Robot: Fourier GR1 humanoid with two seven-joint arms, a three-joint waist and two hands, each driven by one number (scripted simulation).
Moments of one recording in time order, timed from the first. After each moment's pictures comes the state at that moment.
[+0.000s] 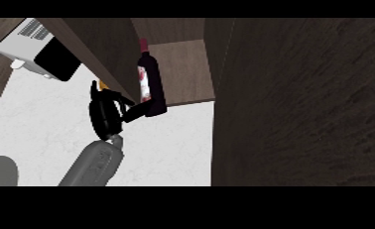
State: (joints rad) left arm -0.32 0.14 -0.27 -1.06 -0.55 0.99 0.25; right arm 0.43 -0.07 0.33 -2.41 -0.16 0.34 0.14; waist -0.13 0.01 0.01
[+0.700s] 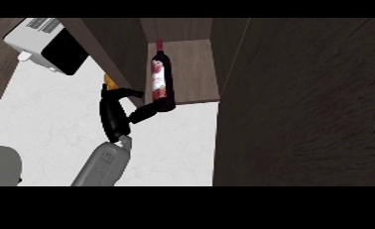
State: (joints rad) left arm -0.30 0.08 -0.27 -1.14 -0.34 0.96 0.21; right arm 0.44 -0.05 0.33 -2.41 -0.16 0.32 0.14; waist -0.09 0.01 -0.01
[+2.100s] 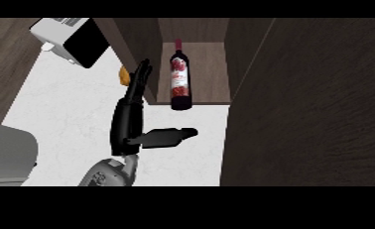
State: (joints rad) left arm -0.21 0.07 -0.42 -1.55 0.08 0.56 -0.12; right arm 0.46 -0.06 0.31 -2.47 -0.11 0.22 0.20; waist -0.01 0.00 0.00
